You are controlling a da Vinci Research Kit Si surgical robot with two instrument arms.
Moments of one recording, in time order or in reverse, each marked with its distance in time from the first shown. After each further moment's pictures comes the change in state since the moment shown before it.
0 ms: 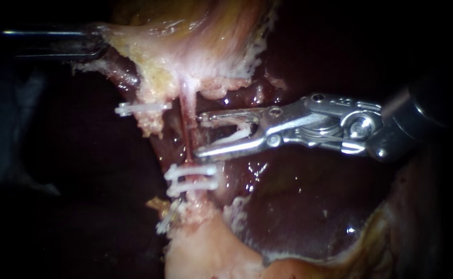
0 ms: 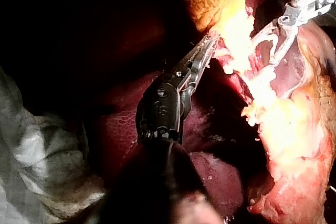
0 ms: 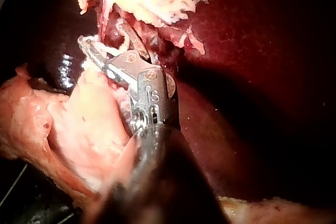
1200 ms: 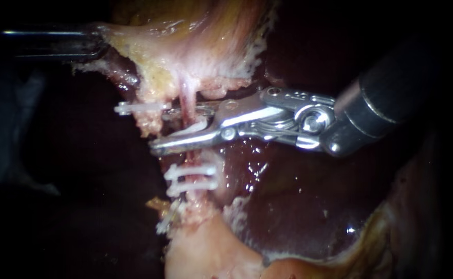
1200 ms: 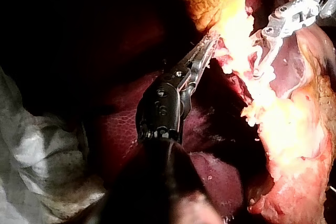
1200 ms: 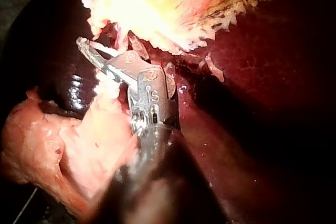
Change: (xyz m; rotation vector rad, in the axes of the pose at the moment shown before) right arm 0.002 0.001 0.006 0.008 0.040 -0.003; left arm 0.000 0.000 0.000 0.000 0.000 0.000
